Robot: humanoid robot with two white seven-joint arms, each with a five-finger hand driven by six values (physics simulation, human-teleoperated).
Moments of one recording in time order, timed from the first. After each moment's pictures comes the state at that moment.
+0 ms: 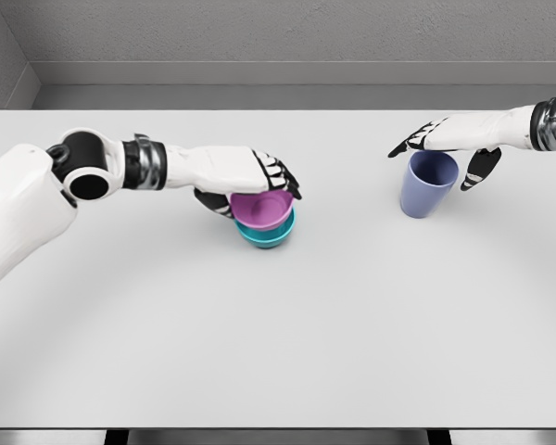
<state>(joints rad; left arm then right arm) -0.91 0.50 -0.92 -1.30 -0.44 -0.61 -0.54 -1.14 -0.79 1.16 -1.05 0.15 -0.61 0.61</state>
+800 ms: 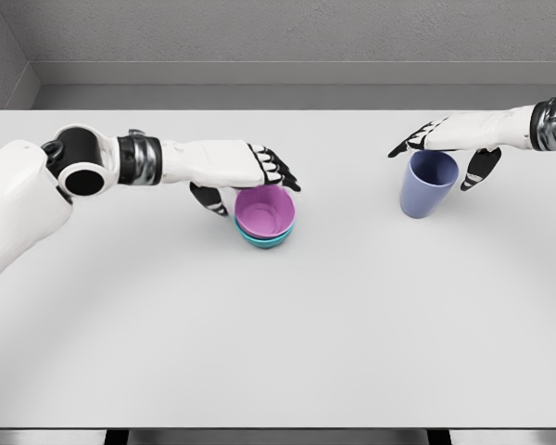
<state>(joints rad) -0.92 0.53 -0.91 -1.30 -0.41 -0.61 -0.53 -1.14 -0.78 1.16 -1.04 0.15 -0.61 0.61</state>
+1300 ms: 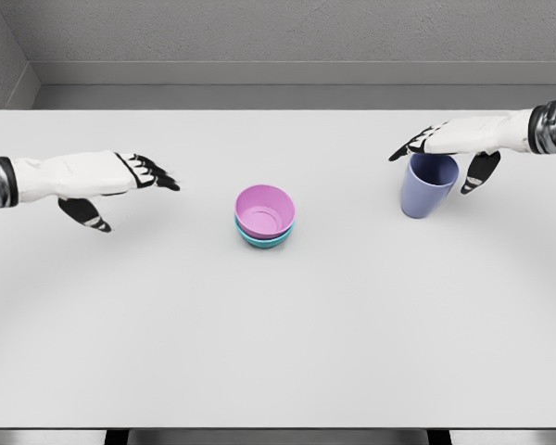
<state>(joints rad) -0.77 0.91 -0.82 -1.39 -0.25 -0.61 -0.50 -1.14 -0.78 1.17 -1.02 0.15 -0.61 0.61</state>
